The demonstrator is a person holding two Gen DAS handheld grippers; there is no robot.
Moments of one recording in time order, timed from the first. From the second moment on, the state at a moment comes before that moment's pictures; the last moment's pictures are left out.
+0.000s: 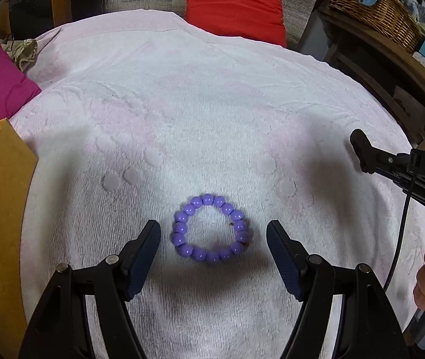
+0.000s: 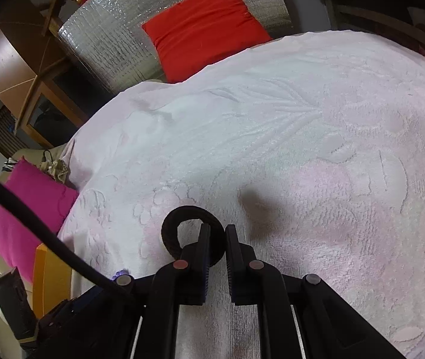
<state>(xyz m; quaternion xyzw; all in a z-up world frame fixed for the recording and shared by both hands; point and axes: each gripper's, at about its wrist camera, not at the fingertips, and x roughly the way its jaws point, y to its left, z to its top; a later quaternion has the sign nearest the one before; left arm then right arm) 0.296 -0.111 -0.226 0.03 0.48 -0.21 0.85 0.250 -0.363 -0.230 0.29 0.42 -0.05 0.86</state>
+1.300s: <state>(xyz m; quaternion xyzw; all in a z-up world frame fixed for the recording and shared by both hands) 0.291 -0.089 -0.206 0.01 0.45 -0.23 0.86 0.249 -0.333 -0.223 0.27 0.41 -0.02 0.87</state>
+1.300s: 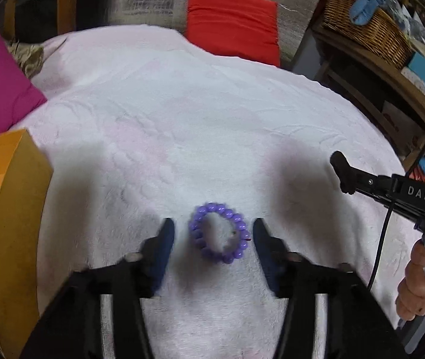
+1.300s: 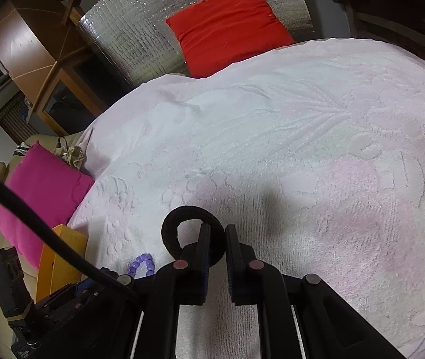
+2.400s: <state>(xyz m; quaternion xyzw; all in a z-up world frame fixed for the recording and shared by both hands) 0.278 -0.073 -0.179 0.00 0.42 -0.24 0.88 0.247 -0.324 -0.215 0.27 0.40 0.00 0.88</state>
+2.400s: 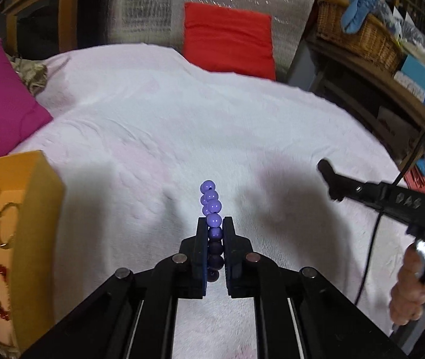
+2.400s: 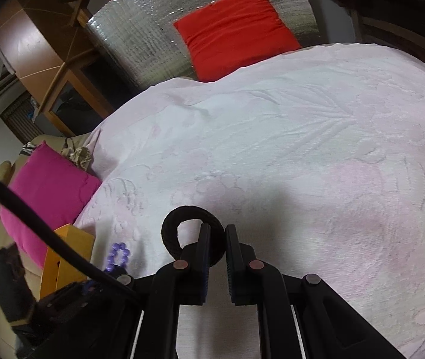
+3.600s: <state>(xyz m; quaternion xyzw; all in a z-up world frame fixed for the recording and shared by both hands) 0.138 0.206 -0.178 0.00 0.40 0.04 0.91 0.152 0.013 -0.185 0.14 0.40 0.33 0.84</state>
